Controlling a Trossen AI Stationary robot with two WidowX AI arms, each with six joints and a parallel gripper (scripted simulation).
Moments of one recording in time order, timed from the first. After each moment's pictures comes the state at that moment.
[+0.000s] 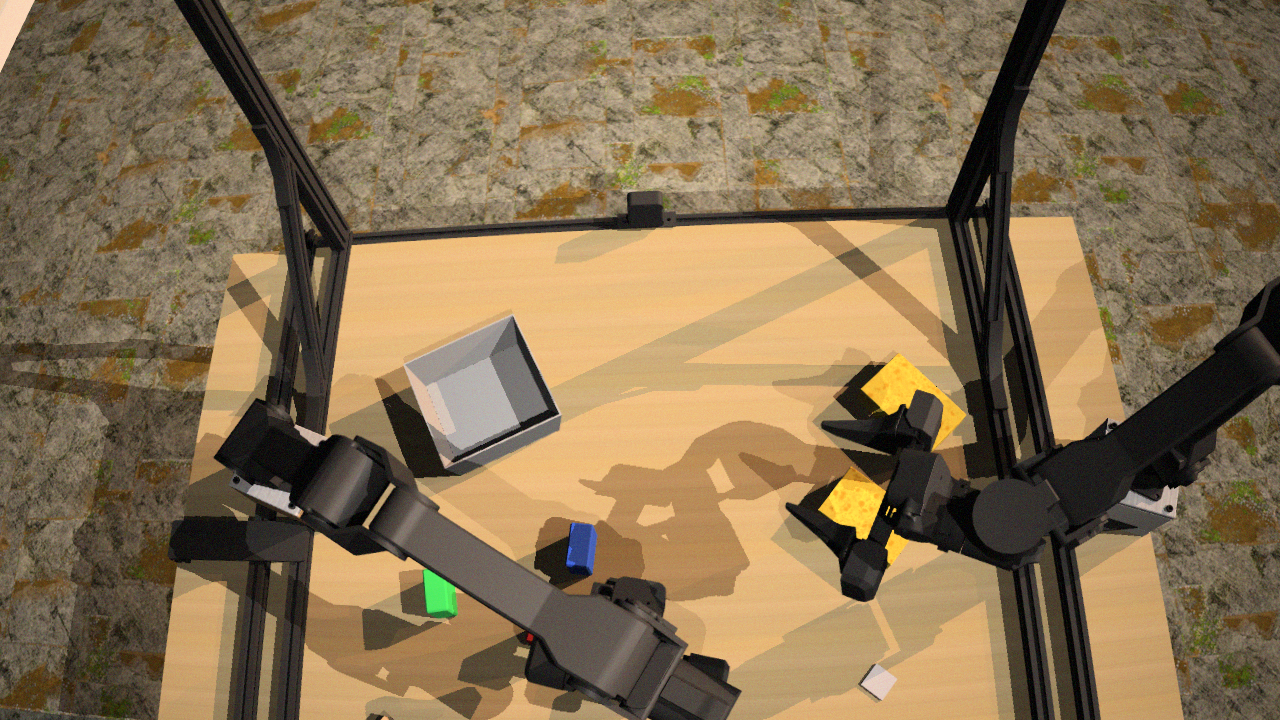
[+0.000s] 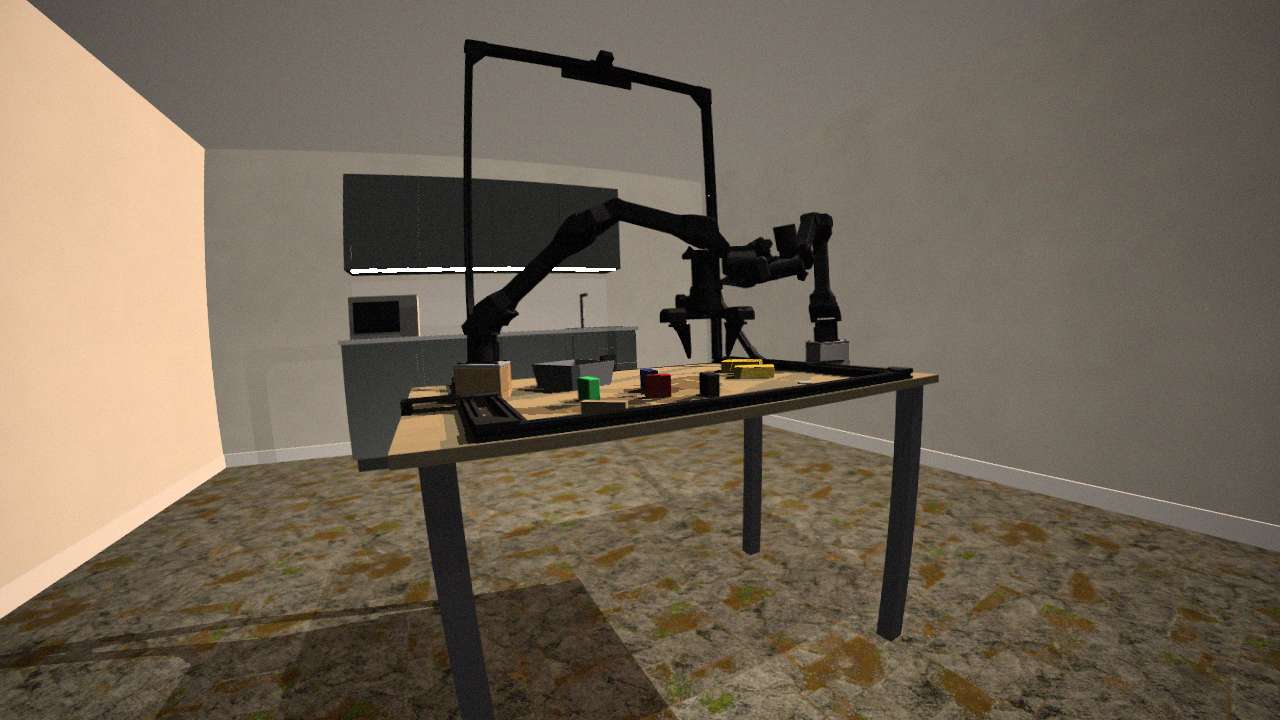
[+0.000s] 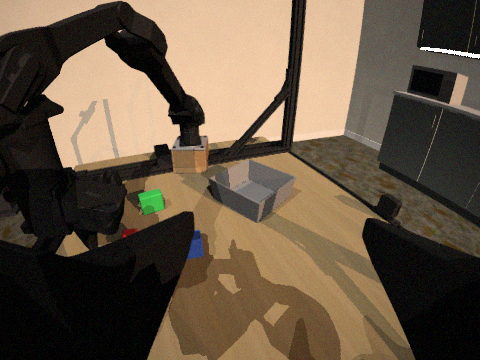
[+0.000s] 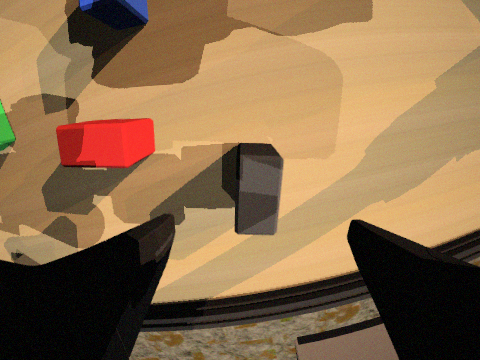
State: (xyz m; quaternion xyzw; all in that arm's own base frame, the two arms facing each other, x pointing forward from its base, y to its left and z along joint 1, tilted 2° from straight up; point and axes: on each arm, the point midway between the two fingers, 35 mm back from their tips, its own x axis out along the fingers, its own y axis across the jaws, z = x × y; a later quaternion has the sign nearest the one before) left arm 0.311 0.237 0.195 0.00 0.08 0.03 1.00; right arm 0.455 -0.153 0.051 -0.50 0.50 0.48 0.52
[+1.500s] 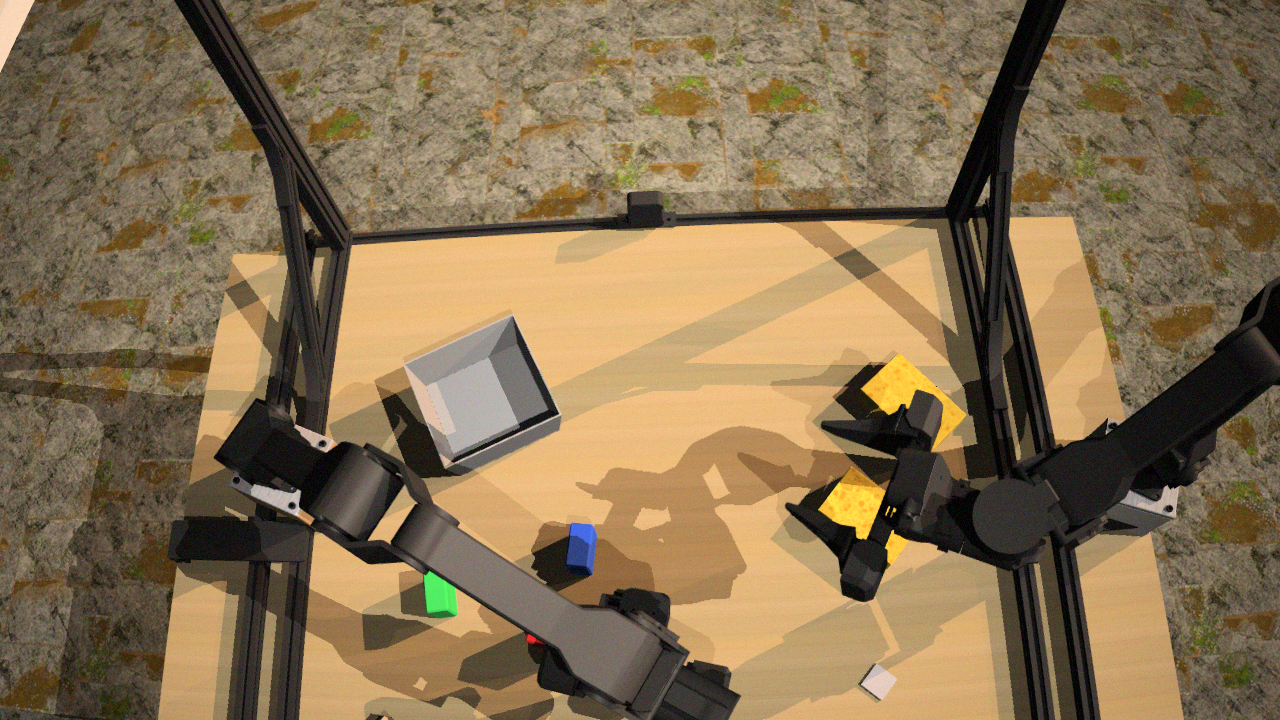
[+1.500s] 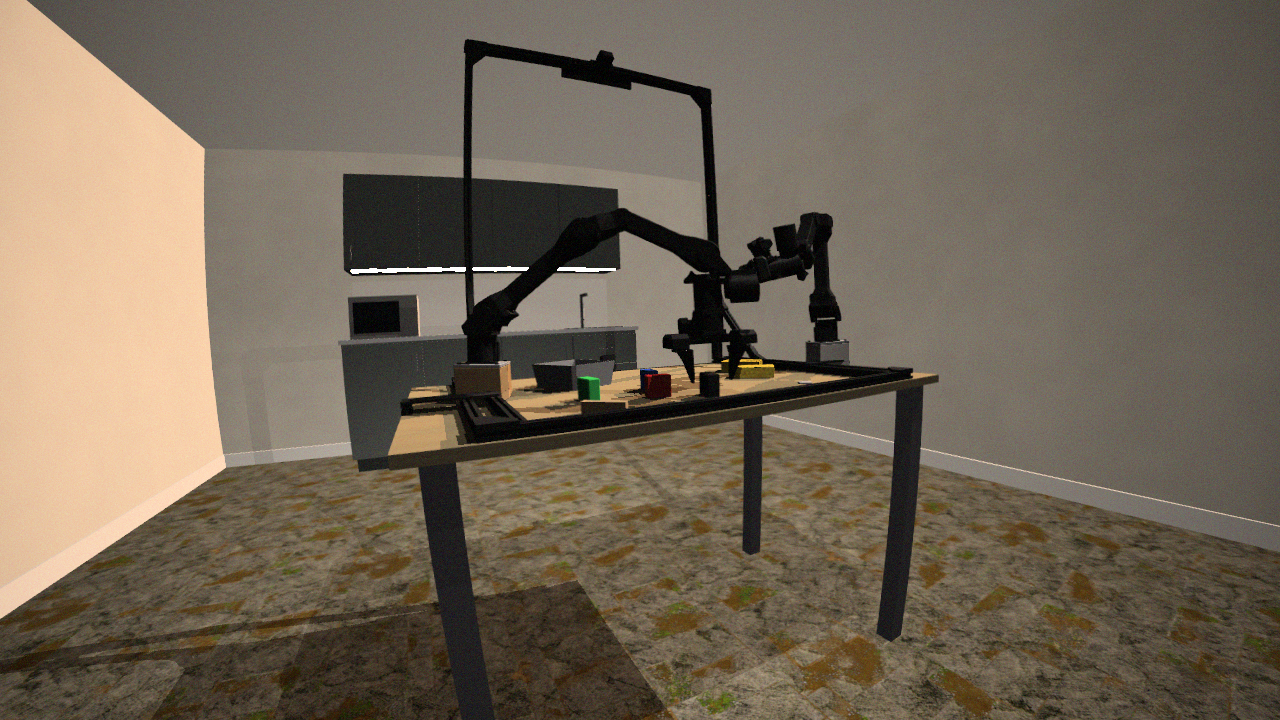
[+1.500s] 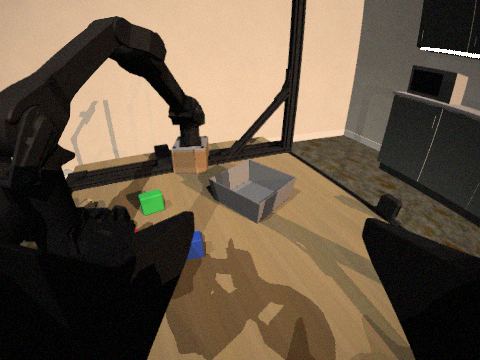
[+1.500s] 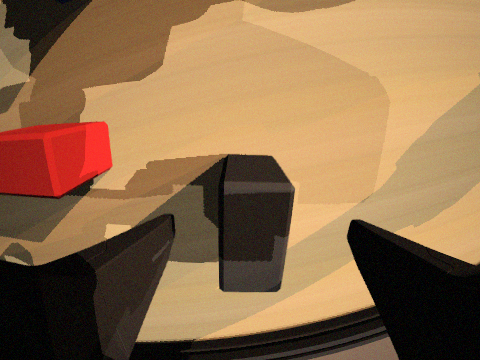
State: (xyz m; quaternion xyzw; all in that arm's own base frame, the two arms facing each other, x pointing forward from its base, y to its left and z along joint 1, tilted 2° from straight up) left arm 0.311 0.237 0.195 0.00 0.08 0.03 1.00; right arm 0.462 -0.155 0.002 -0.51 0.50 0.47 0.52
